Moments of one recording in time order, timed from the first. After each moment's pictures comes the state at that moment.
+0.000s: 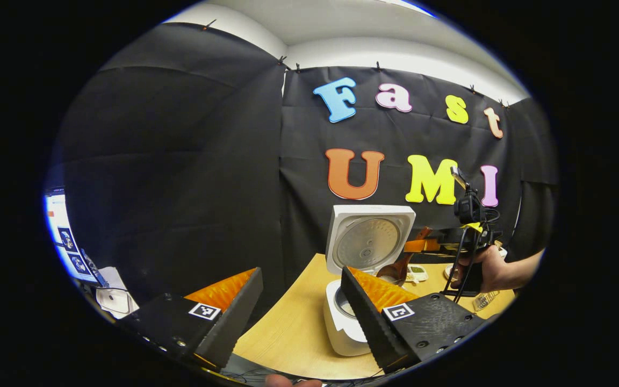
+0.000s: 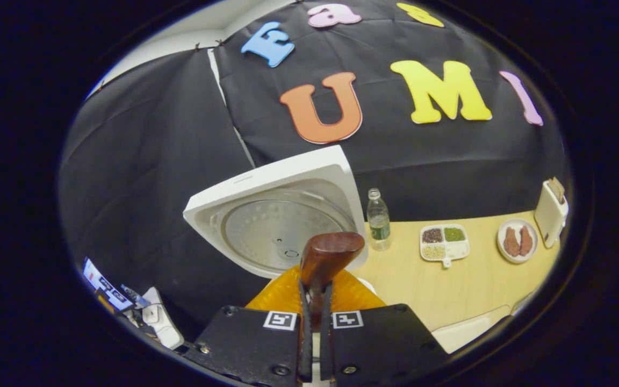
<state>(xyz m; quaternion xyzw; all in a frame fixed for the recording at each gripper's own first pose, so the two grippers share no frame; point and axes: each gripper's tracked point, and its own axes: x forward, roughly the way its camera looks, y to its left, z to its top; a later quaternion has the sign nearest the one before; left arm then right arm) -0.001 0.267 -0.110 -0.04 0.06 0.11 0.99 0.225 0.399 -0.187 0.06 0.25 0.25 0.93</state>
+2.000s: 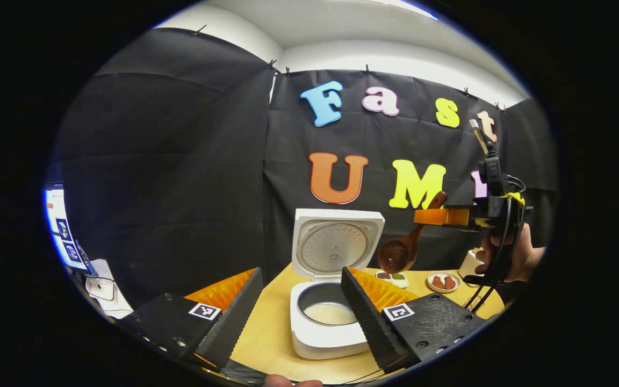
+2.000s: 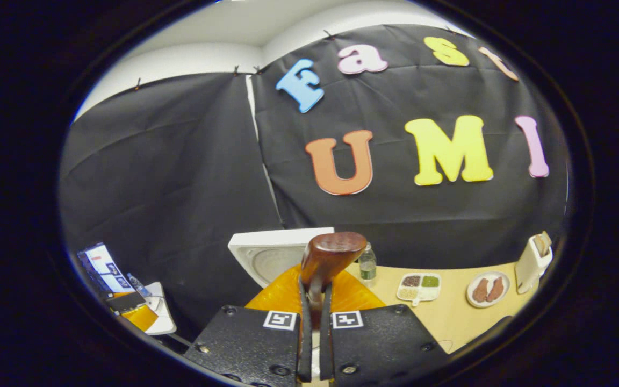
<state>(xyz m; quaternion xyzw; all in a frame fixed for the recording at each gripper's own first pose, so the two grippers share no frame) 0.013 0.174 -0.094 -0.05 0.05 0.10 0.99 0.175 0.295 -0.059 0.05 0.14 0.29 0.95</state>
